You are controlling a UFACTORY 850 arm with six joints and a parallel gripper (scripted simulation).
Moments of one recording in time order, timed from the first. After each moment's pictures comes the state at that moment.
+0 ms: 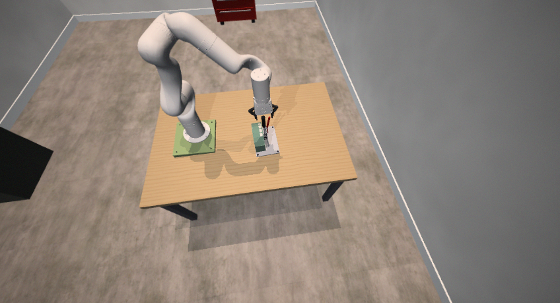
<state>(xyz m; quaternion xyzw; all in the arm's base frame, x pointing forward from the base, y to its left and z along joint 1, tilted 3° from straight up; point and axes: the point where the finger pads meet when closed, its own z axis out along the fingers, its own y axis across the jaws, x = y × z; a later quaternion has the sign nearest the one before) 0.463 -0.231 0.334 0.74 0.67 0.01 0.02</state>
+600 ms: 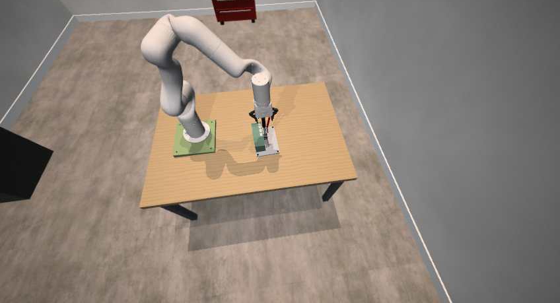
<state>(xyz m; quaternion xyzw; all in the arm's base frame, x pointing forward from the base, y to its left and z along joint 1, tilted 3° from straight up) 0.464 -0.232 0.307 0.74 0.67 0.01 0.02</state>
